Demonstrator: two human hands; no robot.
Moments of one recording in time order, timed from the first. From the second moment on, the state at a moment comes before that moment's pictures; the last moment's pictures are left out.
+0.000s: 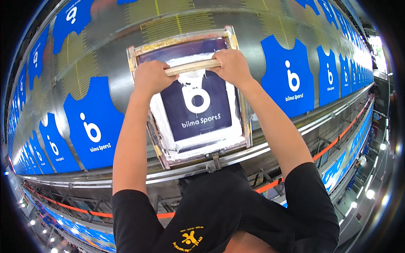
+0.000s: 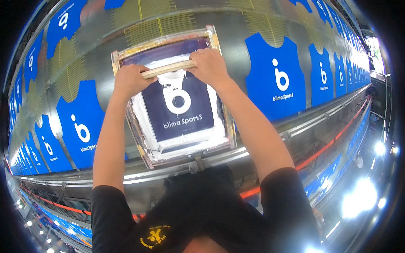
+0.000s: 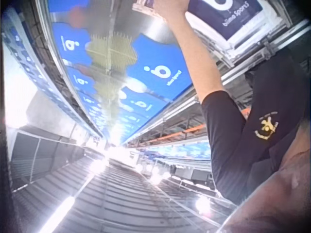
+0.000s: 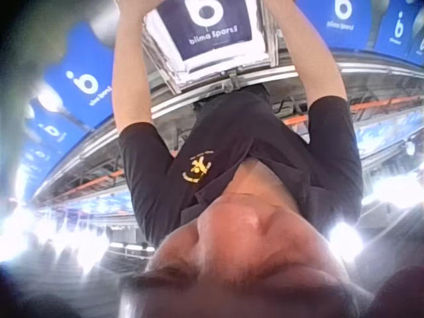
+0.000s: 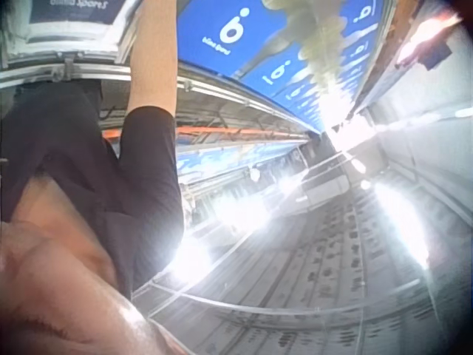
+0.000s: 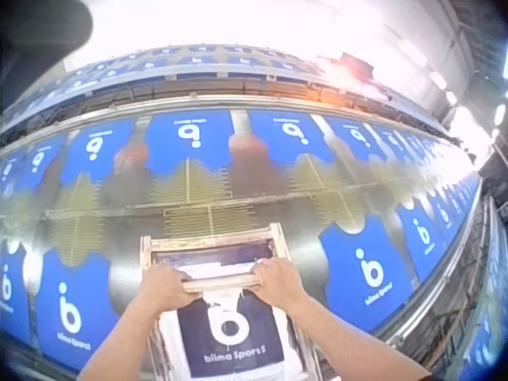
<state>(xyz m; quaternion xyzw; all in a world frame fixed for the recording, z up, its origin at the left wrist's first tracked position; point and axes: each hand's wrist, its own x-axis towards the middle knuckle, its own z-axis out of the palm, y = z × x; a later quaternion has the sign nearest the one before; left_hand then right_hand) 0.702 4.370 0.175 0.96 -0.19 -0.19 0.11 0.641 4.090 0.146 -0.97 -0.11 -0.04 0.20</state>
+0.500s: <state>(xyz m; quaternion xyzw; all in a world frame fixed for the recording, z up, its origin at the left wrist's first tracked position) 0.443 4.395 0.189 0.95 -0.21 -0.17 0.17 0.375 4.112 0.163 -0.96 -0.14 -0.02 0.25</state>
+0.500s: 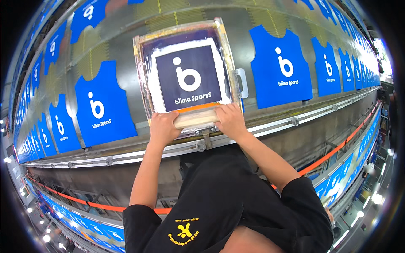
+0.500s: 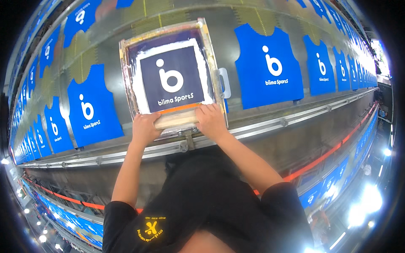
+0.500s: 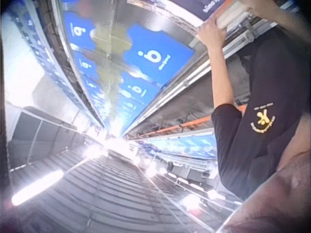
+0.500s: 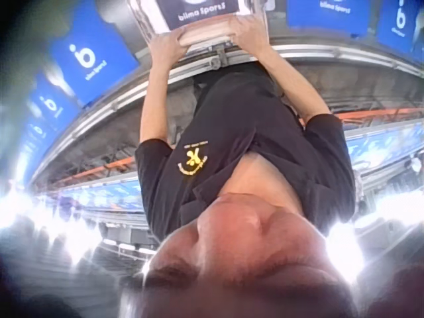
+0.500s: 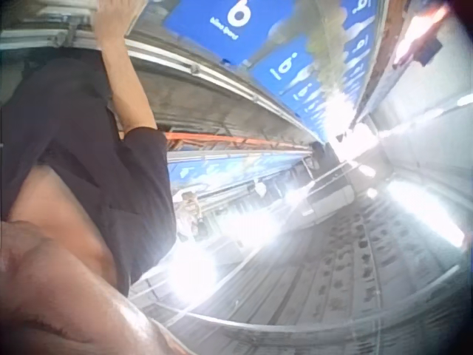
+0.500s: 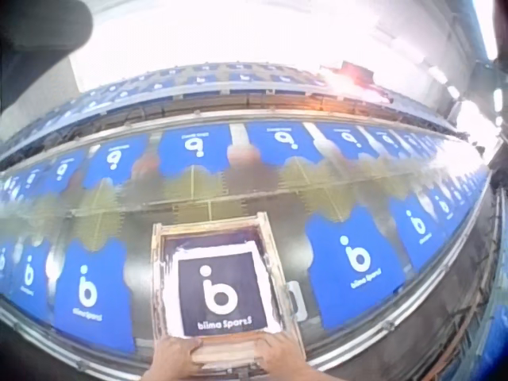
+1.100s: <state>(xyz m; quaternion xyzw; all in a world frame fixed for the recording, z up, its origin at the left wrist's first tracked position) 0.564 4.360 0.204 0.91 -0.34 -0.19 0.16 0.472 4.021 0.107 -0.84 0.29 -0.07 0.46</state>
